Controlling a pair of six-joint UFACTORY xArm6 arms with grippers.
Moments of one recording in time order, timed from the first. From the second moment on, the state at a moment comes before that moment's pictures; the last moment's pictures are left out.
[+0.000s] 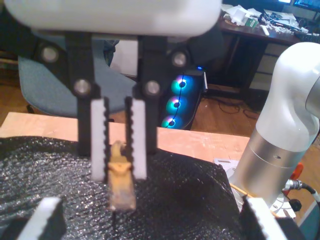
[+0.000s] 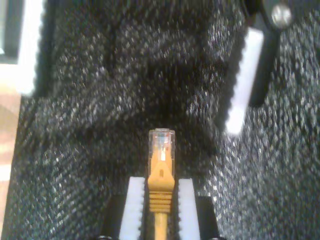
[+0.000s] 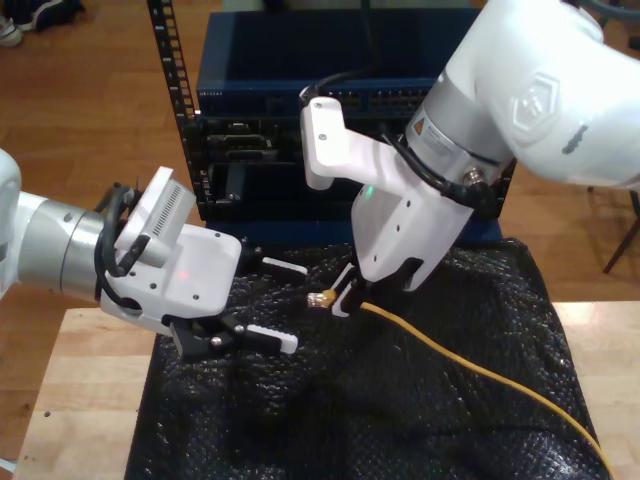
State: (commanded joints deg) left arm 14.1 -21.8 -37.8 -64.9 100.2 -245.5; right arm 27.2 -19.2 -58.0 30.4 73.5 -74.0
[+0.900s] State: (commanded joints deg) left arm 13.9 -21.8 -37.5 -65.5 100.1 -244.7; right arm 26.9 -19.2 -58.3 30.5 73.4 -74.0
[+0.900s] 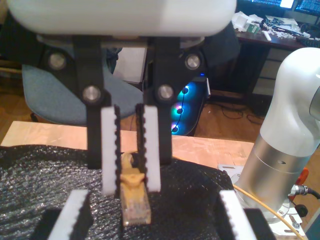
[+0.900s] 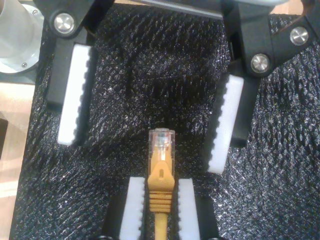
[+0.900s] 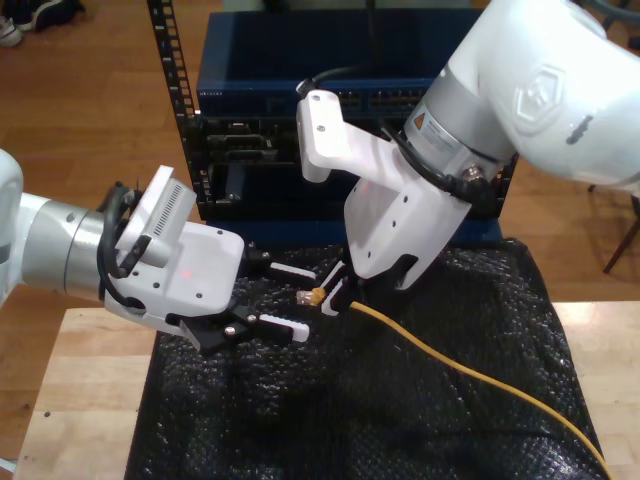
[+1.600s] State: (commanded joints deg) left arm 7.3 -21.1 -39.4 -68.1 95.3 -245.3; right arm 21.8 -21.1 -58.3 30.5 75.6 -74.2
